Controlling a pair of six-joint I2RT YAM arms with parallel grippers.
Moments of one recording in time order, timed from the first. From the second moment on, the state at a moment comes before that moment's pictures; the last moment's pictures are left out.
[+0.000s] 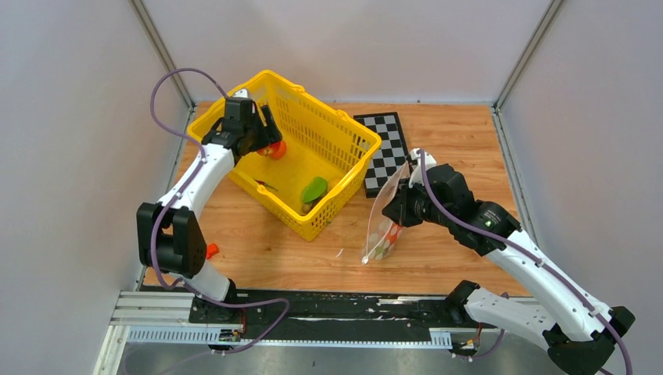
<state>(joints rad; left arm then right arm) -0.18 1.60 1.35 -0.41 -0.07 -0.50 0.72 0.91 1.04 -0.74 -0.05 0.50</state>
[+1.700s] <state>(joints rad) -0.98 1.32 1.10 0.16 0.50 -0.40 0.64 0.89 0.97 -0.59 0.03 0.65</state>
